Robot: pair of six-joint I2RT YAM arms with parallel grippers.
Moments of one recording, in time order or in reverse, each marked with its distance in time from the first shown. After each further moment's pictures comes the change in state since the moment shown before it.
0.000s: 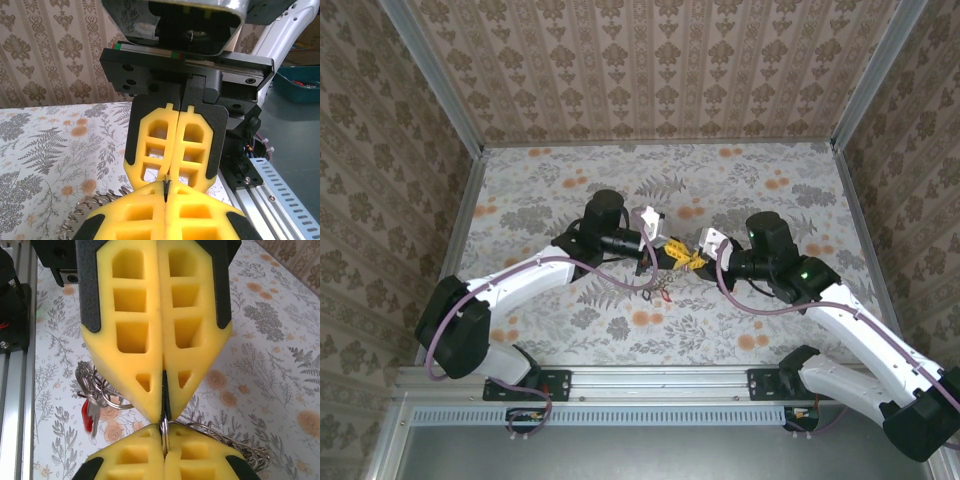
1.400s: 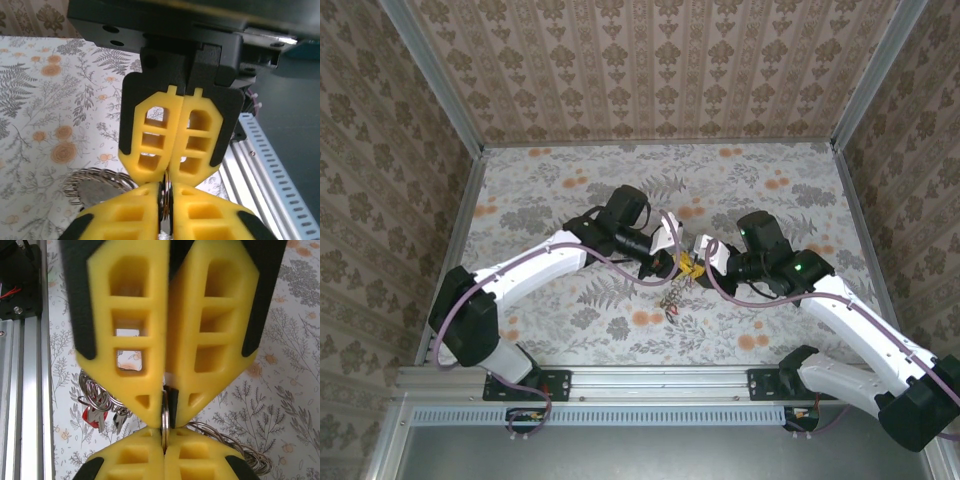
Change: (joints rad) left arm -0.050 0.093 0.232 -0.572 -0.101 0.245; right arm 0.000 0.066 0.043 -0.165 0.001 -0.069
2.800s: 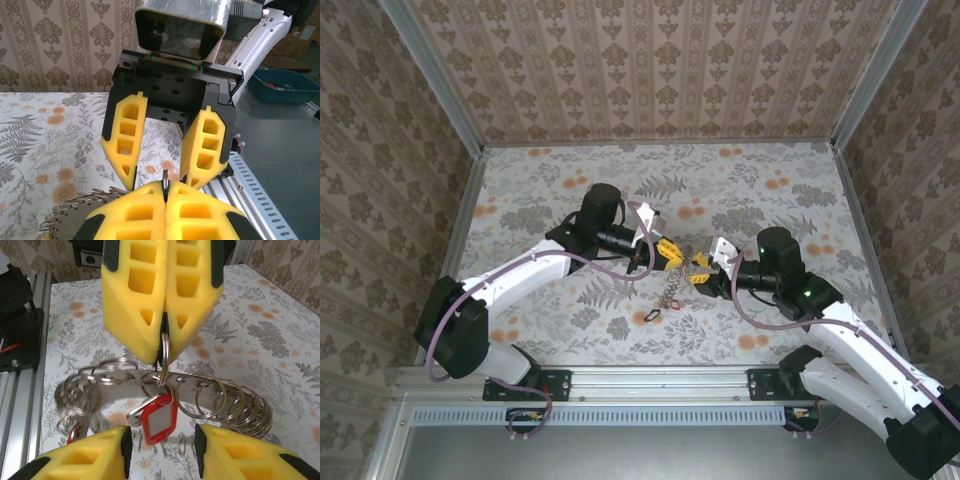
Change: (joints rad) left arm 0.102 -0.093 -0.180 0.397 0.218 -0.209; right arm -0.039 -0.180 -0.242 0.391 -0.095 0.163
